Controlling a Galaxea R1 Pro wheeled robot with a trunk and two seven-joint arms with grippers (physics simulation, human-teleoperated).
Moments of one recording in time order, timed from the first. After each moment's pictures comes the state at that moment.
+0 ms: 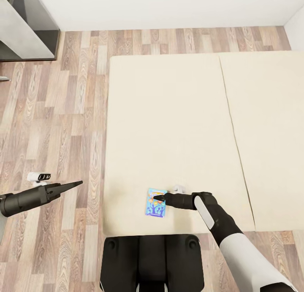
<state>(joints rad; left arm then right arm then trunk) -0.50 0.34 0.41 -1.42 0.20 1.00 -1.57 -0.73 0.02 0.16 -0.84 -0.44 0.78 0.46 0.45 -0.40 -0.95</state>
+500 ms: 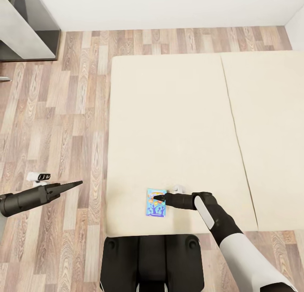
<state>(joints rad) -0.50 0.34 0.41 -1.42 0.20 1.00 -1.57 -0.73 0.02 0.16 -0.84 -0.44 0.78 0.46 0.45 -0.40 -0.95</state>
